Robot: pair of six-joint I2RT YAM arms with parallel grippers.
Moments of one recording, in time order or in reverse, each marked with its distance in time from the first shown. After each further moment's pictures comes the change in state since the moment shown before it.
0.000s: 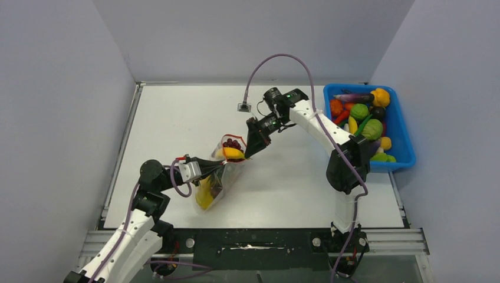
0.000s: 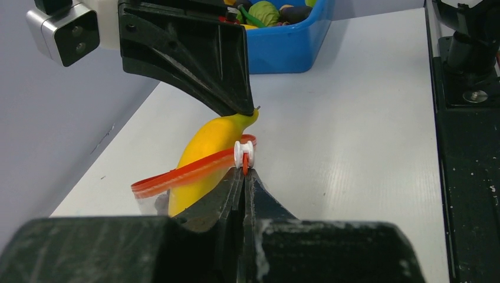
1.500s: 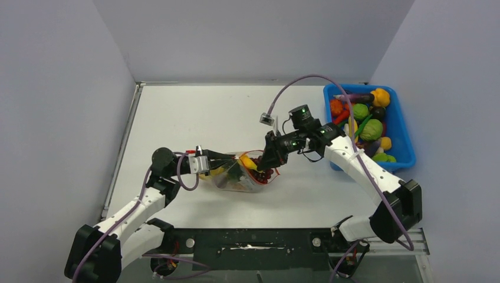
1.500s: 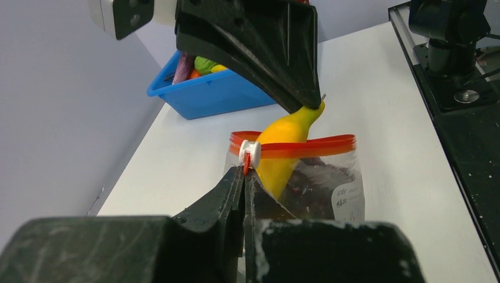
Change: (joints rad) left arm -0.050 0.355 0.056 0.424 0.129 -0.006; right arm 0.010 -0.545 -0.579 0.481 0.219 0.439
